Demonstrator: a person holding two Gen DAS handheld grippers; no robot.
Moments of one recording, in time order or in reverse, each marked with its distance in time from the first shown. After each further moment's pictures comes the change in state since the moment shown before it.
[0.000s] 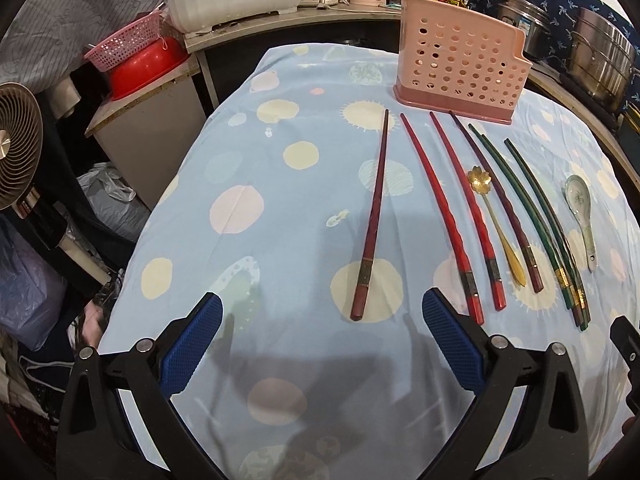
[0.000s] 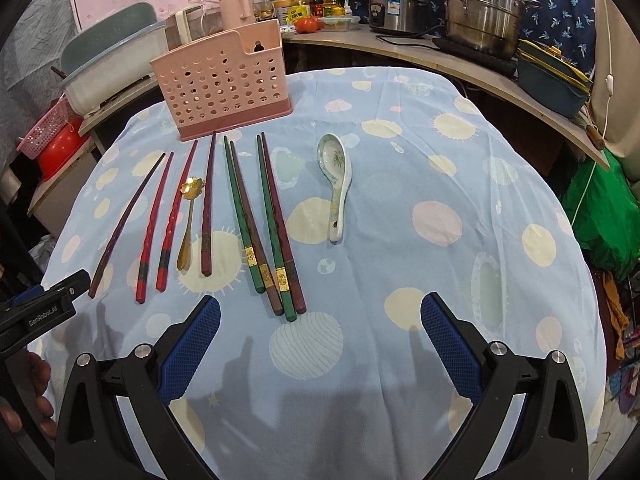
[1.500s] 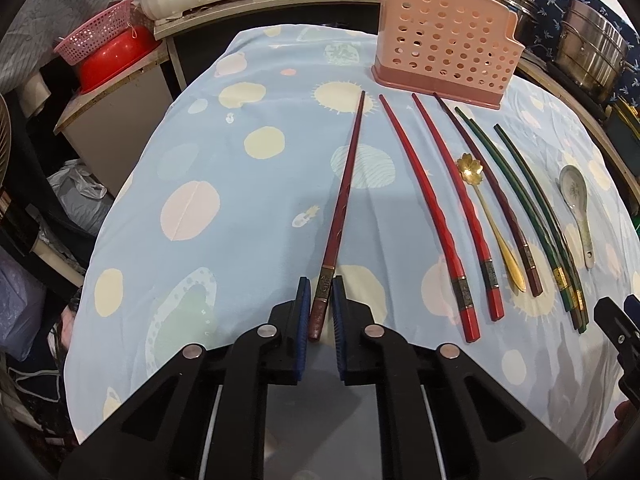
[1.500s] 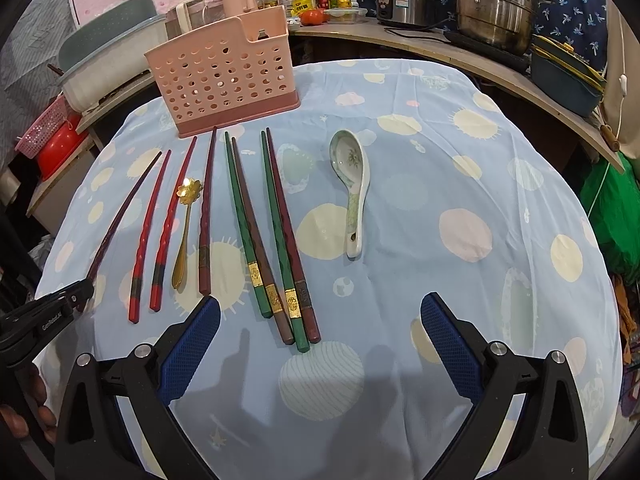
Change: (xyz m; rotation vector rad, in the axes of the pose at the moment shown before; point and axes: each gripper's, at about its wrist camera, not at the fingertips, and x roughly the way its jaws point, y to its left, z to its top) left arm 0.028 -0.009 0.007 0.022 0.046 -0.087; right arm 0.026 0.008 0.013 -0.003 0.021 0.020
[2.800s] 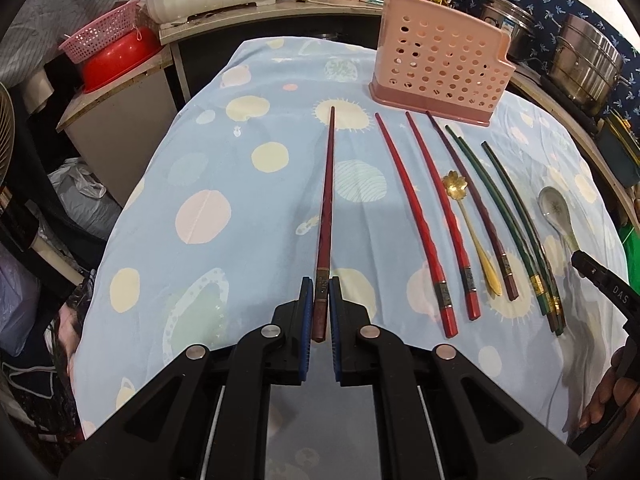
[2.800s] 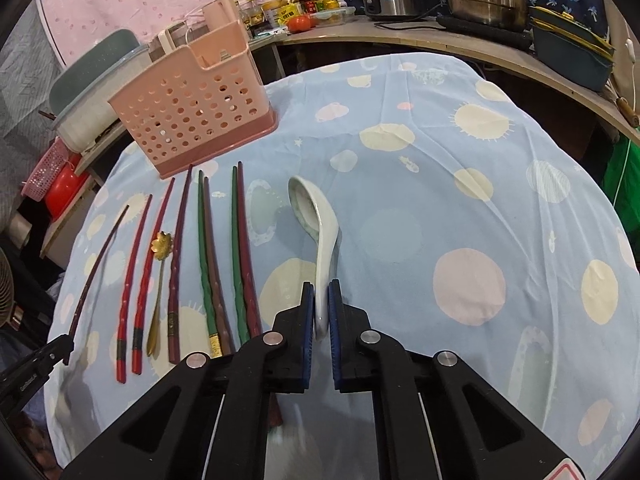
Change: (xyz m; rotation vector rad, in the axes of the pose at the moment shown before) left arm -0.025 0.005 0.002 -0.023 -0.027 -0.031; right arm 0.032 -0.040 0.032 0.103 -0.022 0.105
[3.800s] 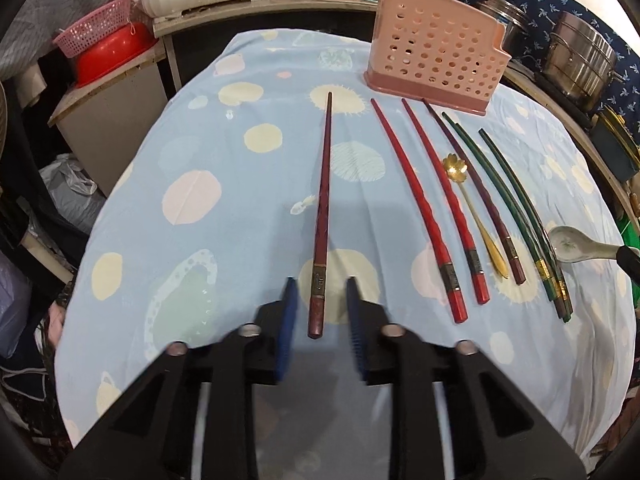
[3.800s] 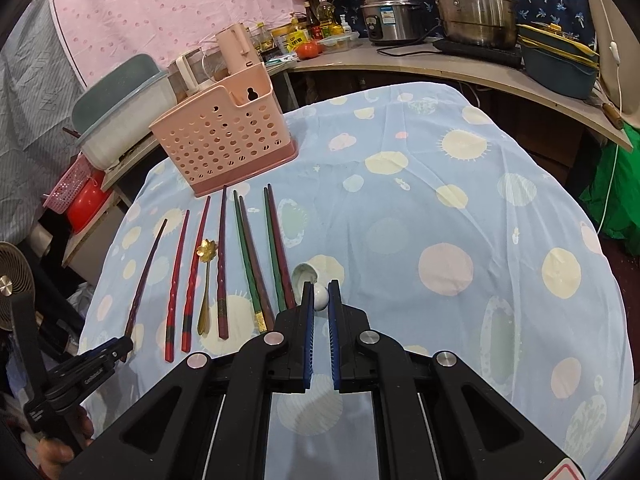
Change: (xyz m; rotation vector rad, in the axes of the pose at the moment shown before) left arm 0.018 0.005 -0.014 0.001 0.004 -0.036; right arm -0.058 0.004 -0.011 0.015 -0.071 0.042
